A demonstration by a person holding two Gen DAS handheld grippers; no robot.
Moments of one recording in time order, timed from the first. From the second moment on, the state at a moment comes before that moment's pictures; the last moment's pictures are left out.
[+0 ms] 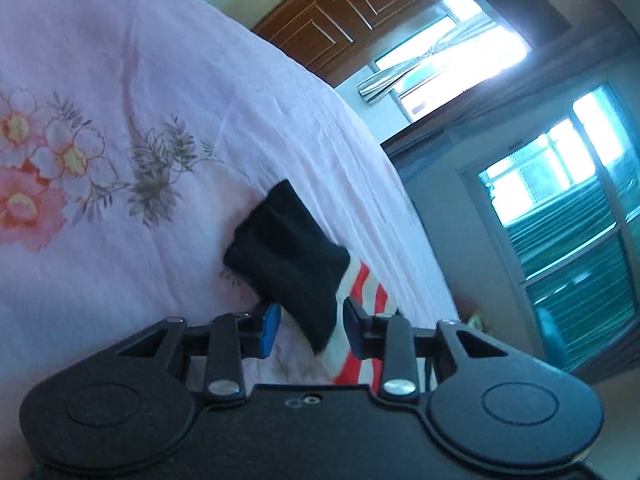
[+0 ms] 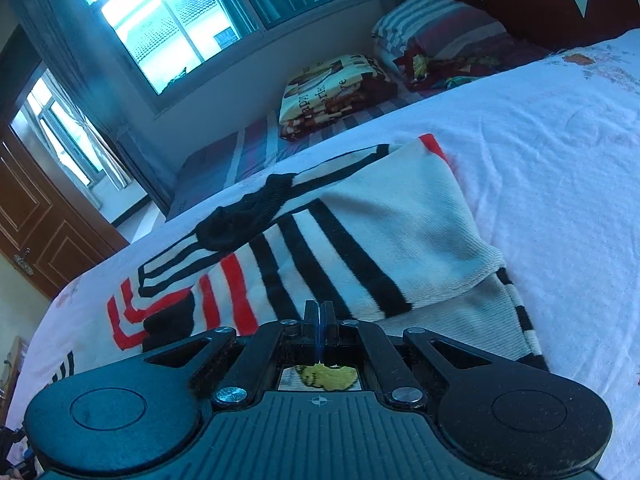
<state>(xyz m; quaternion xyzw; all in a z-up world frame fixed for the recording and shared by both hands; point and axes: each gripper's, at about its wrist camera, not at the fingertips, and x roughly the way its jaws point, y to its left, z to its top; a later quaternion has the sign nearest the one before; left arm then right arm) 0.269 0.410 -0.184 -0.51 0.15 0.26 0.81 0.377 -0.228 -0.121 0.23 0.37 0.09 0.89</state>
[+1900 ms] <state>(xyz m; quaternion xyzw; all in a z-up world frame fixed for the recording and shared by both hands) 0.447 -0.047 -0.146 -0.04 0.30 -0.12 0.94 0.393 -0.326 -0.129 0.29 0.36 0.11 0.88</state>
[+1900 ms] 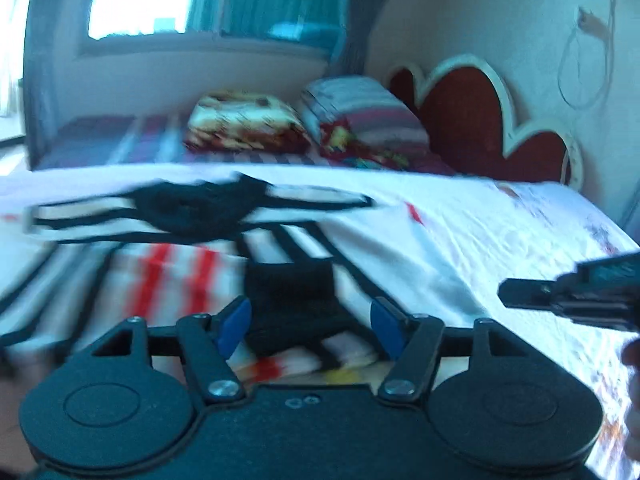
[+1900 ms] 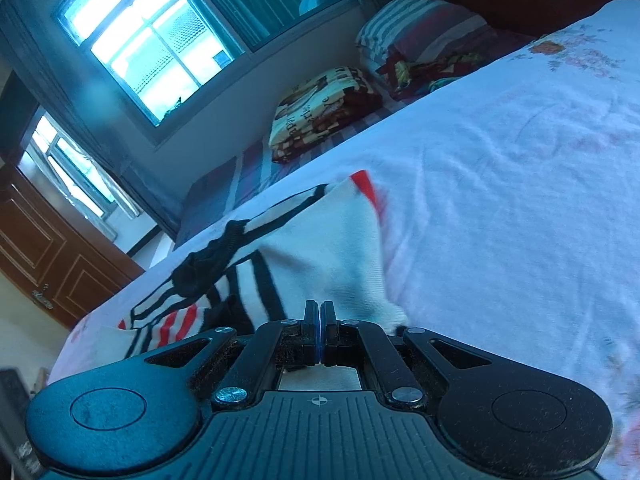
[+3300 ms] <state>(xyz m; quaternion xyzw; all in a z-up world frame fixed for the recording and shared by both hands) 0.419 0.144 -0.179 -0.01 0.34 0.04 0.94 0.417 -0.212 -0.130 0.13 0.33 0.17 0.92</state>
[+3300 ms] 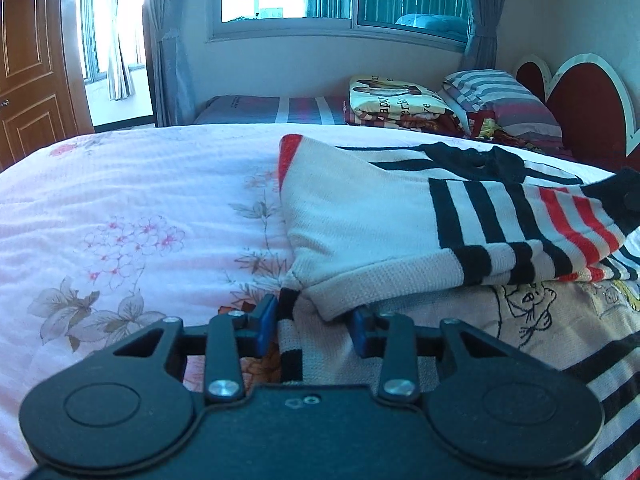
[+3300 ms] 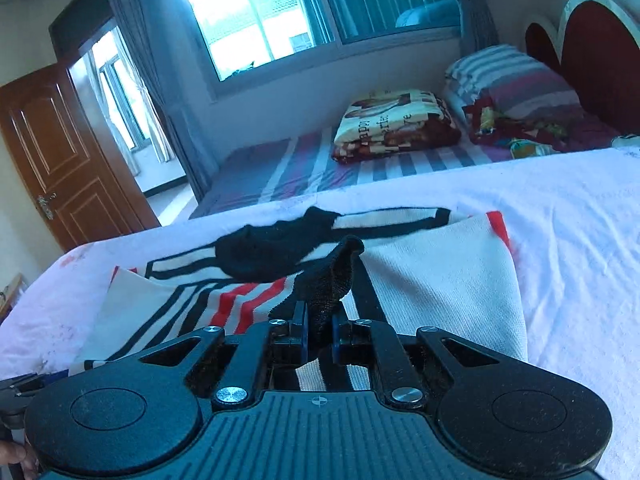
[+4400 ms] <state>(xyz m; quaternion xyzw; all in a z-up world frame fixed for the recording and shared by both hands) 0.384 0.170 -0.153 -0.04 0.30 -0.01 0.95 0.427 -0.242 -0.153 0.19 0.36 0.17 0.90</state>
